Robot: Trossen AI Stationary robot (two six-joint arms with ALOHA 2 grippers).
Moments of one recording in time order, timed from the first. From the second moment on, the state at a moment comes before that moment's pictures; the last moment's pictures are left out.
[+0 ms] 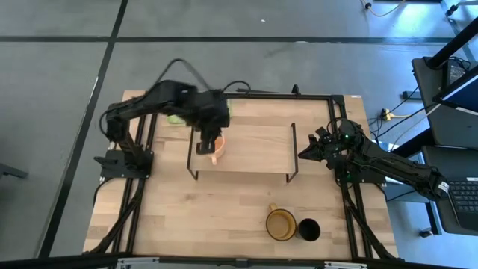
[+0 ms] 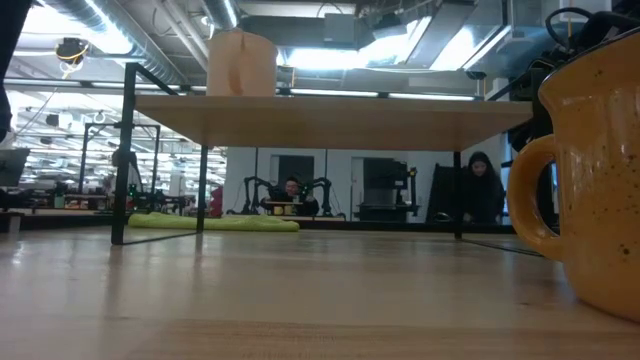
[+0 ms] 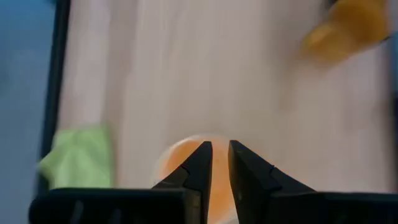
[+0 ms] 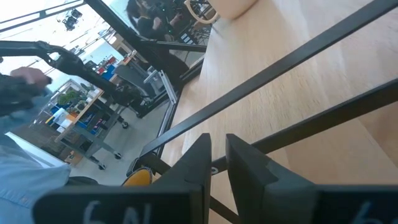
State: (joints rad) left arm 0.04 1.75 2.25 -1.57 -0.03 0.01; right arm -0.58 0.37 0.08 0.09 -0.86 0.57
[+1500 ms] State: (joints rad) left arm -0.90 1.64 1.62 -1.12 -0.96 -1.31; right arm -0.54 0.39 0.51 0.47 -0.97 0.72
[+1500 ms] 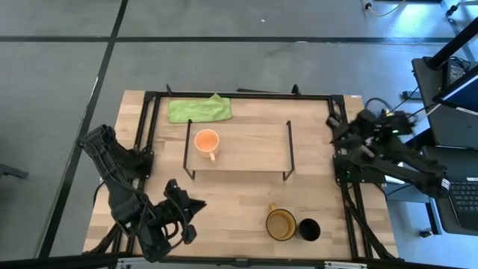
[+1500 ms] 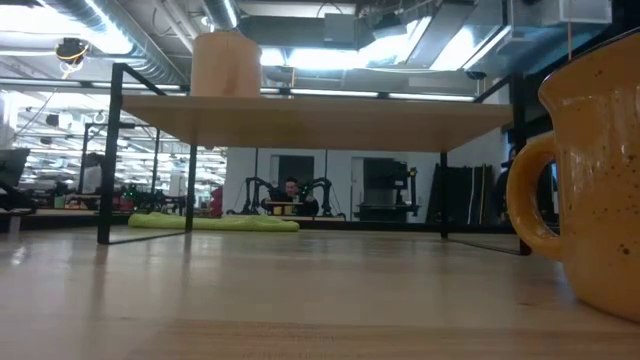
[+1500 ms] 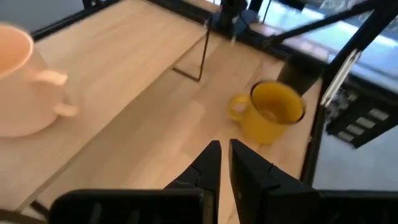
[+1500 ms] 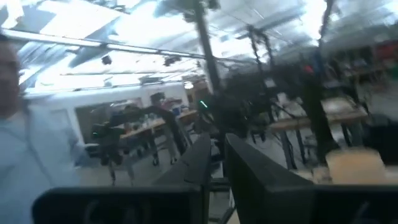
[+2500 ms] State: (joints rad) left arm -0.83 1.46 0.79 -0.37 -0.27 -0.96; right arm -0.05 1.14 1.39 -0.87 -1.01 0.42
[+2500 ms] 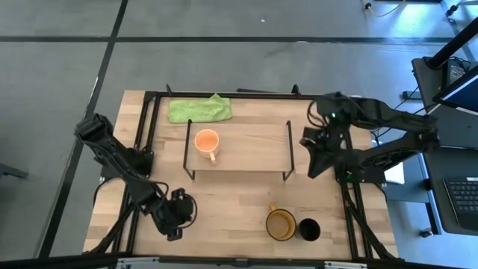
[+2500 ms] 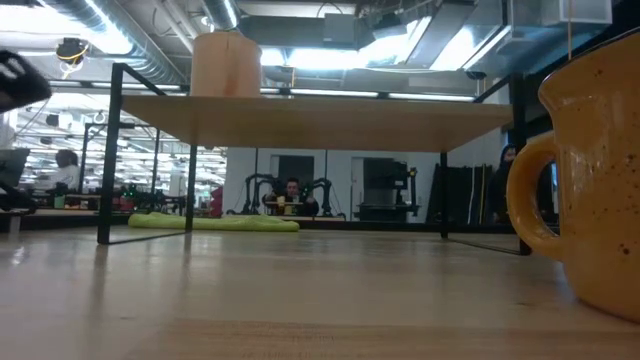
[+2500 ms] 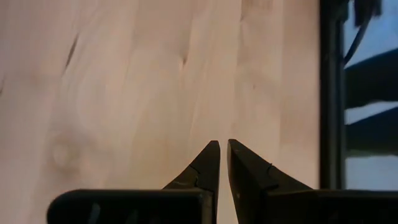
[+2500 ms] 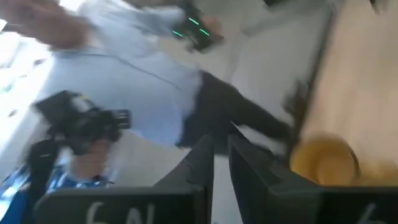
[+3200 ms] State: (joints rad) left arm -0.83 1.44 0.72 -0.35 -0.20 -0.82; right arm 0.28 1.24 1.45 -0.52 -0.20 0.89
